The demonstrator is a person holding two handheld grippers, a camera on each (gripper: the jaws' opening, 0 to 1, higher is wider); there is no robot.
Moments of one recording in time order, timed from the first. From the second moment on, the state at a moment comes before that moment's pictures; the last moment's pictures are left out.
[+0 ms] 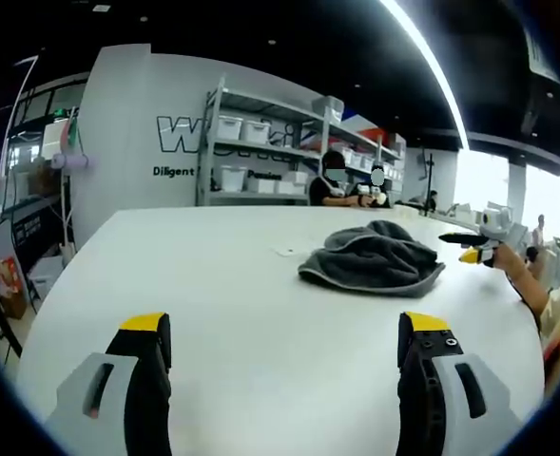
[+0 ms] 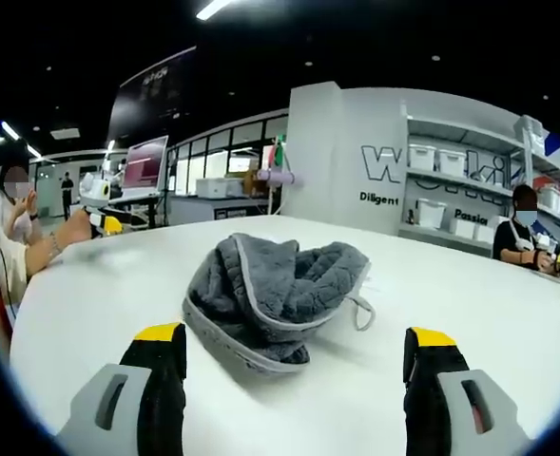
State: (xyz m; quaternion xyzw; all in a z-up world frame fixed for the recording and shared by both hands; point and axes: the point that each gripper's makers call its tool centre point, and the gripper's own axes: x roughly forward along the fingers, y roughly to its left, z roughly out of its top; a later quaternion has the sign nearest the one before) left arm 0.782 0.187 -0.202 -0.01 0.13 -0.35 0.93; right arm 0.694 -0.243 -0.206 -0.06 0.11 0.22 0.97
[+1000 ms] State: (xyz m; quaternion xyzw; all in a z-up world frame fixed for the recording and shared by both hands) left arm 0.774 0.189 -0.196 -0.01 0.13 -0.35 0.93; right arm 0.690 -0.228 -0.199 -0.14 0.07 0.22 0.96
